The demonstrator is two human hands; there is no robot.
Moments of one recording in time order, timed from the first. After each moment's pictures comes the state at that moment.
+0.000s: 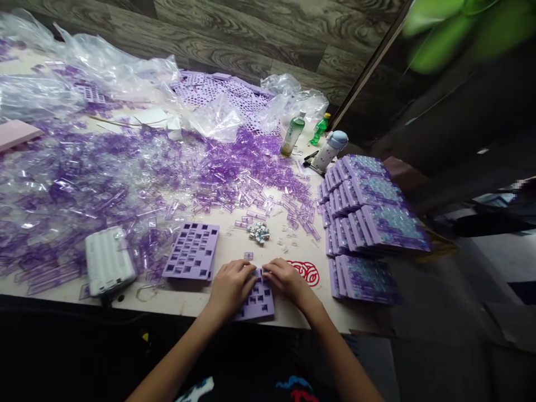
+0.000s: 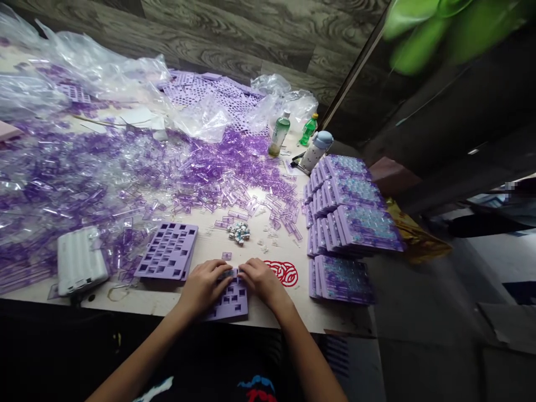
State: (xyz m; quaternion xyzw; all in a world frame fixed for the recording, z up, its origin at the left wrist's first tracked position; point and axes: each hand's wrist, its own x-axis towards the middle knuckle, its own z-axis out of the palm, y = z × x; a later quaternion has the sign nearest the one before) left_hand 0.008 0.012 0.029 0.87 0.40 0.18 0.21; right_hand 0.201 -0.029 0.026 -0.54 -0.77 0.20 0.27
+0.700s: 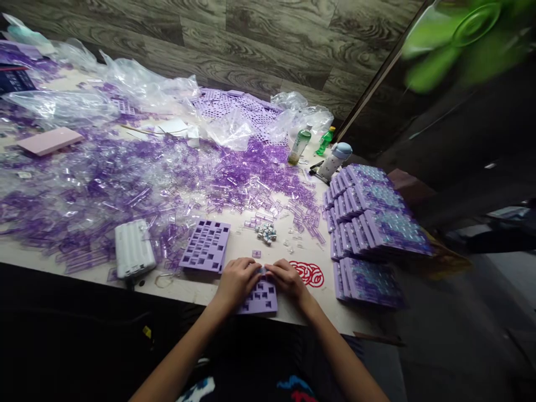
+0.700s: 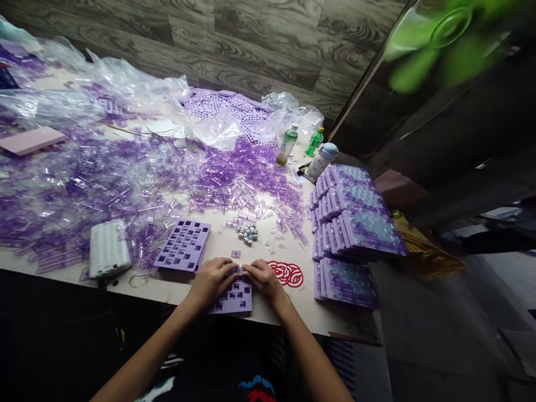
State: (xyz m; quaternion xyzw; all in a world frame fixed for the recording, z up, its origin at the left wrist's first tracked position) left_hand -0.002 0.009 0.017 0.87 0.39 0.23 0.19; right_hand 0.196 -0.032 -0.007 -0.51 -0.77 0.18 0.33
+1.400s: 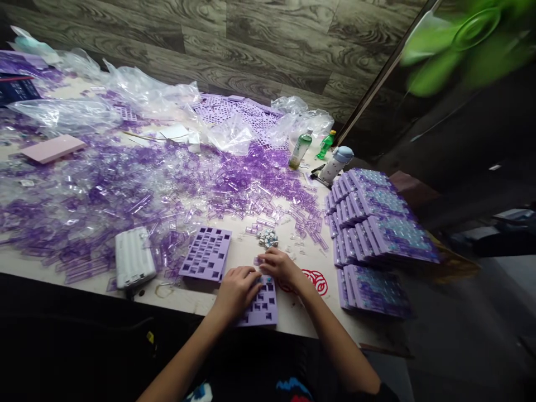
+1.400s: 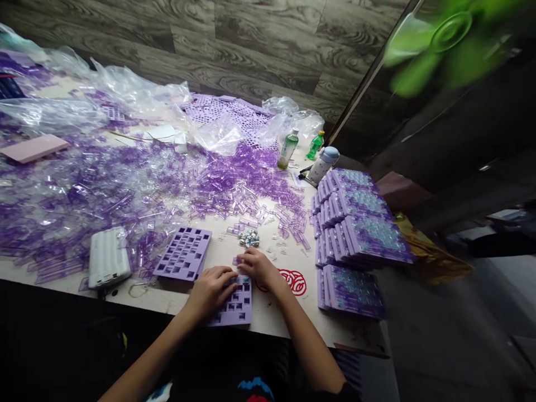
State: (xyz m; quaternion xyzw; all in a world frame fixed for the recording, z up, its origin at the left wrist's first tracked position) left_hand -0.007 0.010 0.021 0.88 0.38 0.22 0.18; right_hand 0.193 0.031 -0.001 -0.50 -0.76 0.26 0.33
